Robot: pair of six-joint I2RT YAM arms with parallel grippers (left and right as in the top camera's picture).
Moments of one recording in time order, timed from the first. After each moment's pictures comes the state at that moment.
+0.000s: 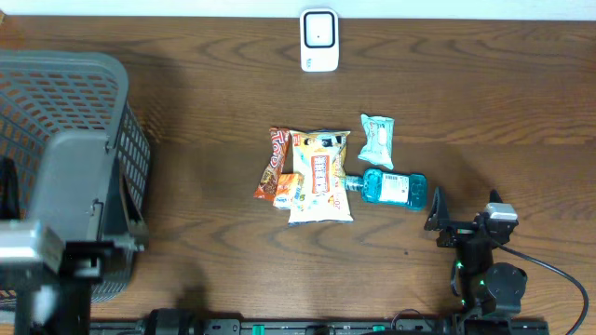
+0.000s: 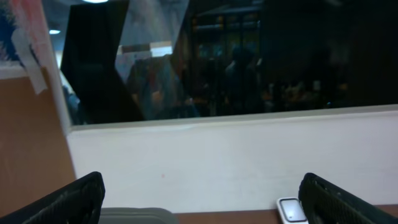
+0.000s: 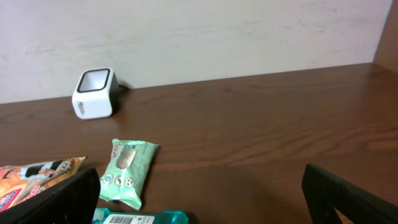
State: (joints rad) left arm 0.00 0.51 1.30 -0.58 0.03 0.06; right arm -0.04 0.01 0.01 -0.07 -0.02 0.12
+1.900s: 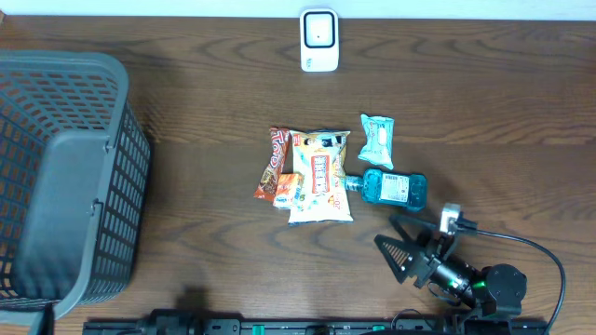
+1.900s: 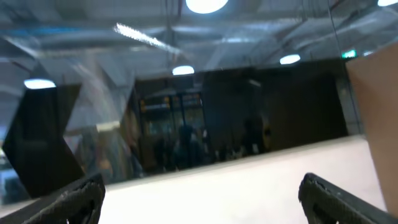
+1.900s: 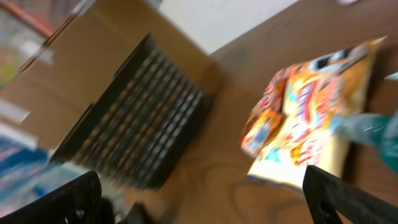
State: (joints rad) left arm -0.03 0.00 1.07 -0.50 0.26 0.02; right arm -0.04 0.01 0.01 -0.04 -1.00 0.83
